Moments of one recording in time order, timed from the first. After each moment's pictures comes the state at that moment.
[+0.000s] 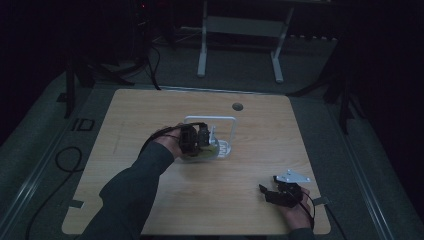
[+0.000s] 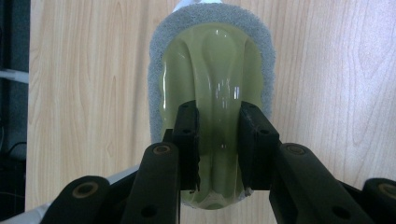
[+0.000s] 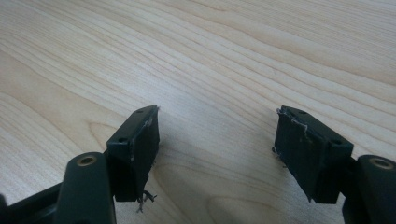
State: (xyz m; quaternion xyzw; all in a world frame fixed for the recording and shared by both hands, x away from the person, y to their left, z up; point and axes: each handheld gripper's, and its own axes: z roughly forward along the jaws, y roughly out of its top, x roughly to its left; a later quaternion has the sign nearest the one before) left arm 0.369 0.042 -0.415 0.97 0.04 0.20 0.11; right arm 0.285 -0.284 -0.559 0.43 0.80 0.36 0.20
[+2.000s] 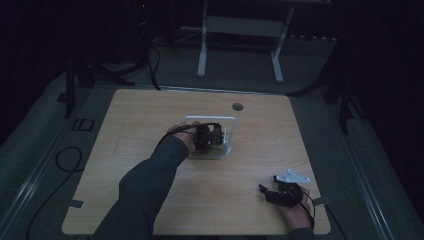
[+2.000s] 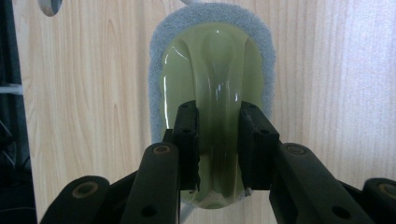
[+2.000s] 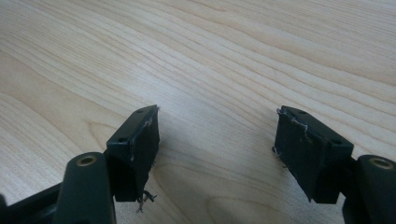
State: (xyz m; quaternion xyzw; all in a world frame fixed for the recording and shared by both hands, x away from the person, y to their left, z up) left arm 0.399 0.004 -0.443 0.98 0.00 0.20 0.07; right arm 0.286 -0.284 -0.559 0.43 0.80 0.36 0.20
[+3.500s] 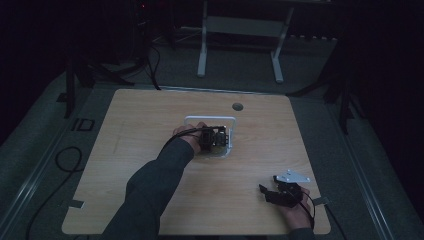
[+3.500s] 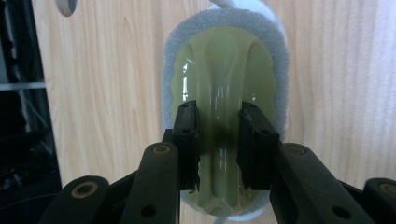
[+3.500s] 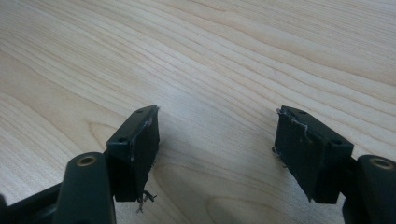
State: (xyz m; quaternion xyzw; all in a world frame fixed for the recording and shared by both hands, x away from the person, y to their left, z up) left arm 0.407 -0.011 -0.466 0.96 -0.01 0.26 0.04; right arm 0.285 -0.284 -0.559 0.43 0.80 0.35 0.20
